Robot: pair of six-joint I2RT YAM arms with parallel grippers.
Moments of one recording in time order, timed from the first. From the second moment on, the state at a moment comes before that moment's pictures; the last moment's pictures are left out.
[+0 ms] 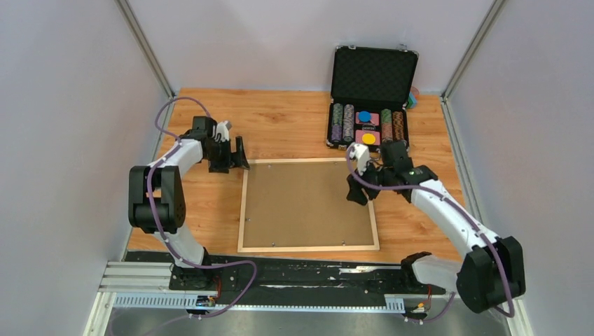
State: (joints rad) left arm 0.00 1.71 1.10 -0.50 0.40 -0.13; right arm 0.28 1.22 0.87 -0.58 -0.53 -0.38
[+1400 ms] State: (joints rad) left arm 0.00 1.58 1.18 -0.65 0.20 0.08; right arm 1.19 1.31 0.65 -0.46 -0.14 -0.44
